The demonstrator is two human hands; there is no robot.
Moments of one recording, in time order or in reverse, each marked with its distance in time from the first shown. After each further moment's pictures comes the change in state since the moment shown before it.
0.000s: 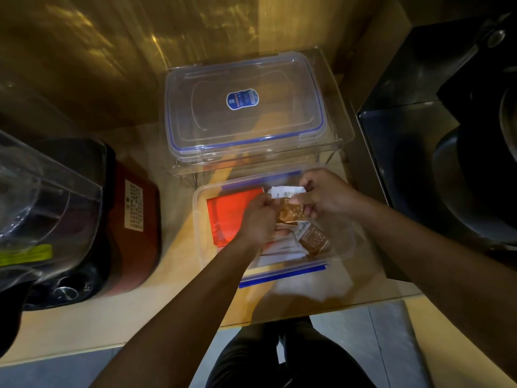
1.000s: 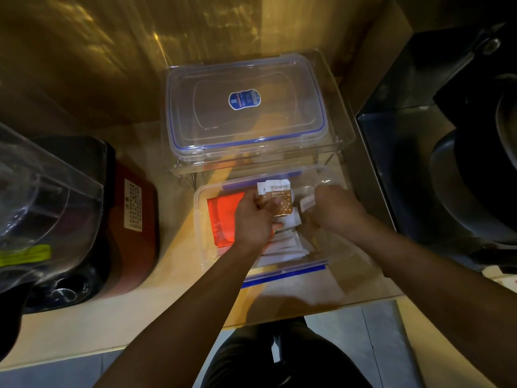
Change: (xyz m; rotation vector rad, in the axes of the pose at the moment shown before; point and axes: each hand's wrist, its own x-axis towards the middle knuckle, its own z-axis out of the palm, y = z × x) left_hand 0.001 -0.007 -0.006 -0.151 0.132 0.175; right_hand -0.026 -0.001 0.017 -0.589 0.213 0.107
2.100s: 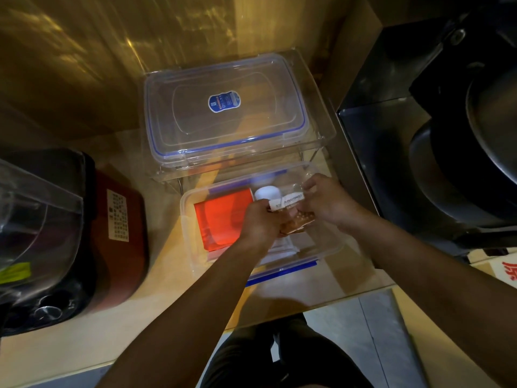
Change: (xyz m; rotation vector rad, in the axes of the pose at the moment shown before) left_hand -0.007 0.003 0.027 0.078 -0.188 -0.223; right_hand 0.004 0.018 0.001 0.607 0.009 0.131
